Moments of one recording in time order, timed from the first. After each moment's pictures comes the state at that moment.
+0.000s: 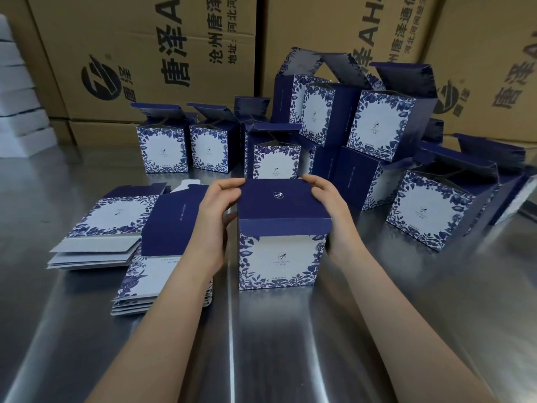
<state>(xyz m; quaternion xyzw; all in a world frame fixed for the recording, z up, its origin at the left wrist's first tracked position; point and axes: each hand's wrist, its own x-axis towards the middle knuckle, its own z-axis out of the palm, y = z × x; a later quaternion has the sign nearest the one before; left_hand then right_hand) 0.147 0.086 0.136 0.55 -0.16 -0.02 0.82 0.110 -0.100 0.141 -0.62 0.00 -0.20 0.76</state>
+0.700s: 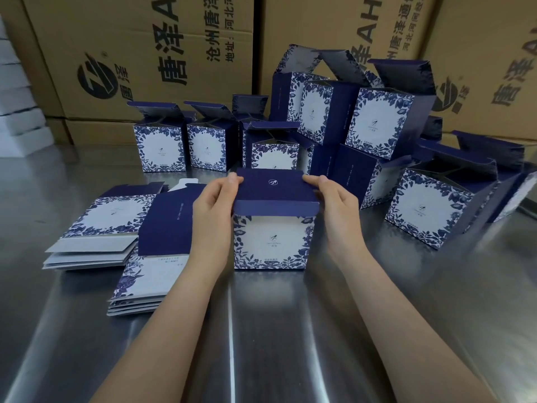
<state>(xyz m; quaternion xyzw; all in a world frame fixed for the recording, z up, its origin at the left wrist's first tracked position) 0.138 0.075 0.139 0.61 -0.13 0.12 0.77 0.108 -0.098 0.142 -0.64 0.03 -0.29 0.71</state>
